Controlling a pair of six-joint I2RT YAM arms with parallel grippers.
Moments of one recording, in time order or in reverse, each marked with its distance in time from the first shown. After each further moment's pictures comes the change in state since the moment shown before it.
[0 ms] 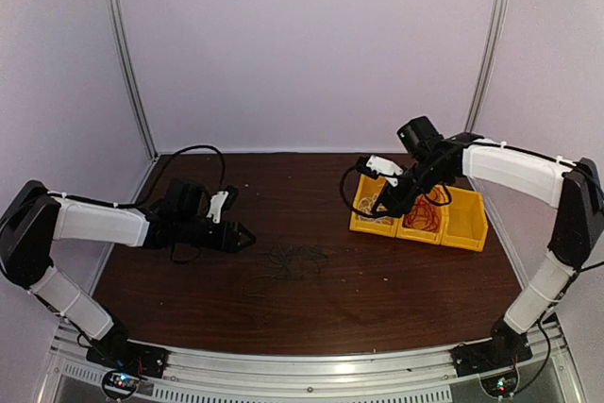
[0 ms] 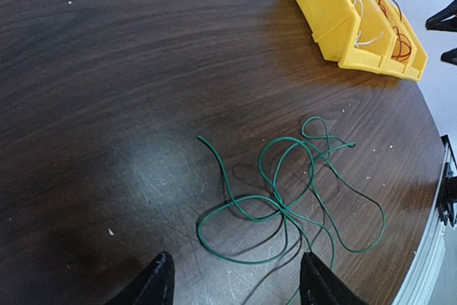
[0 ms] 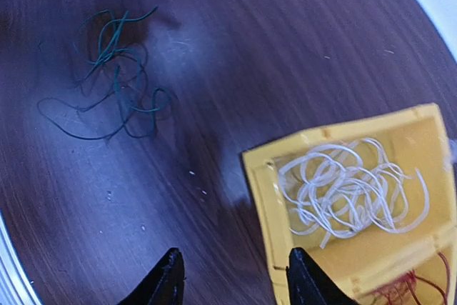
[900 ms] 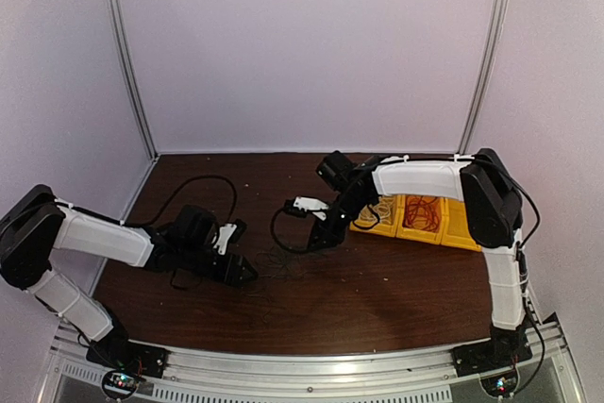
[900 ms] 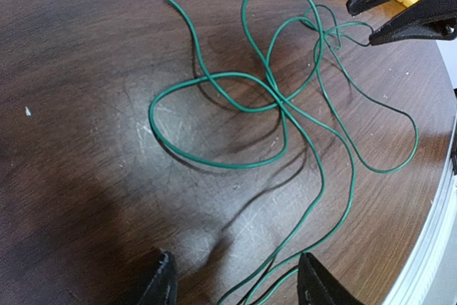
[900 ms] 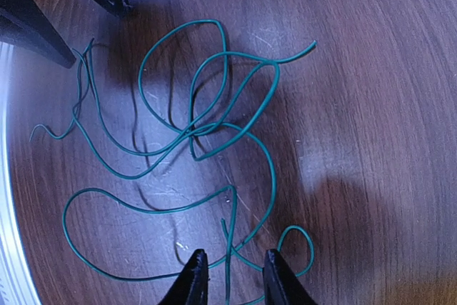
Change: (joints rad) left arm -0.134 -0.013 -0.122 -0.043 -0.039 -0.059; right arm 0.258 0.531 0.345 0.002 -0.180 0.026
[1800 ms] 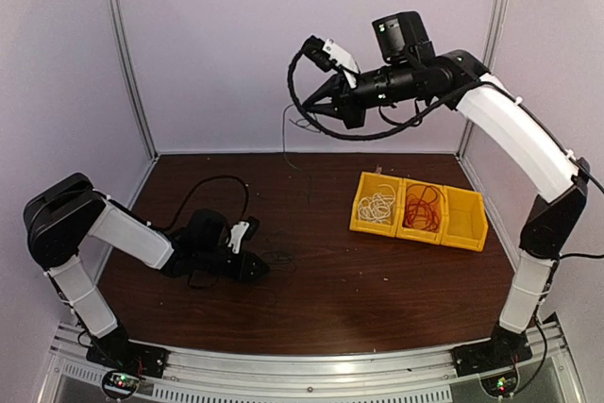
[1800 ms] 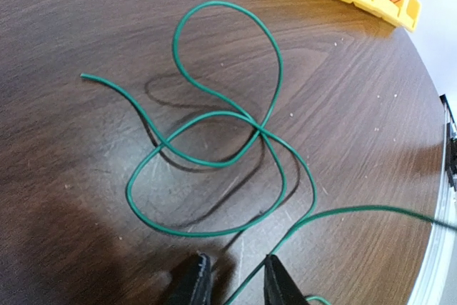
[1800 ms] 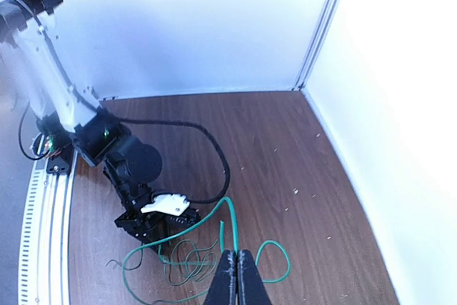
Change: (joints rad) left arm -0.015 0.213 0.005 0.334 0.024 -0.003; right arm -0.003 -0.285 0.543 -0.146 -0.024 0.050
